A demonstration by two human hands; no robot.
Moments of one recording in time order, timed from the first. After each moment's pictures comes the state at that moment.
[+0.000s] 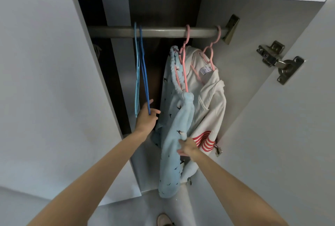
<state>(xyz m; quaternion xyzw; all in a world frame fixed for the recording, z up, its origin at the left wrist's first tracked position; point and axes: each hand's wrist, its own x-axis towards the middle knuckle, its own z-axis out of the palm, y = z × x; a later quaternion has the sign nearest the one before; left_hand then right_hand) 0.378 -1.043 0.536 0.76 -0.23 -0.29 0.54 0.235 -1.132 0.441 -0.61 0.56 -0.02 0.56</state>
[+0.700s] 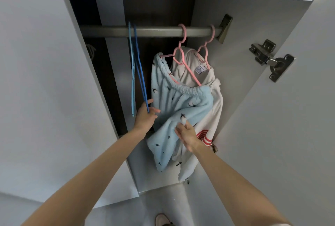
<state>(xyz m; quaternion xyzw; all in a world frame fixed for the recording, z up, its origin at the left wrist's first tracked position) 0.374 -1.050 0.539 0.74 -0.25 -0.30 0.55 0.246 -1.146 0.460 -0.45 0.43 -0.24 0.74</state>
